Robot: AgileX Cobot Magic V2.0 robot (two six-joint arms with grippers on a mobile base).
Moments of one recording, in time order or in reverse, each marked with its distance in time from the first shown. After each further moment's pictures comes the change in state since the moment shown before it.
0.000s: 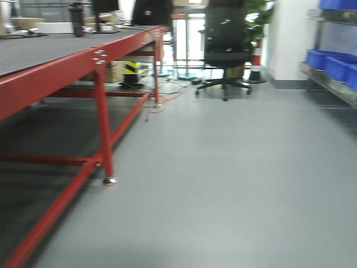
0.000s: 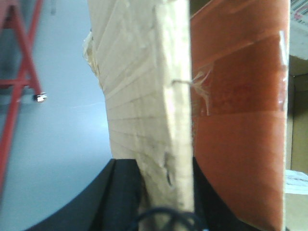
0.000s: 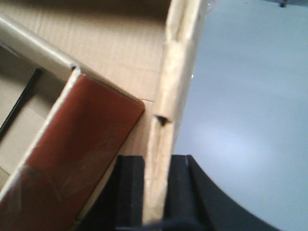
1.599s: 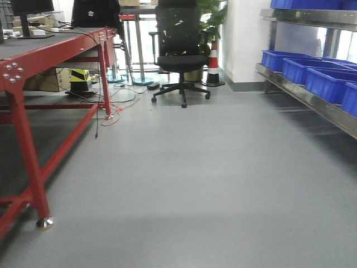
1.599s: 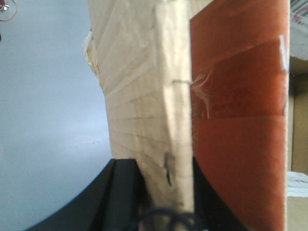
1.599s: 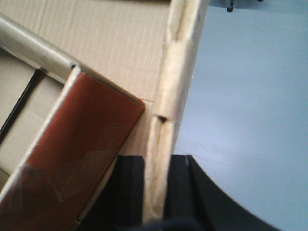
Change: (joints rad) left arm 0.000 0.000 0.000 0.000 0.000 0.000; right arm 0.000 -0.002 -0.002 0.000 0.000 0.002
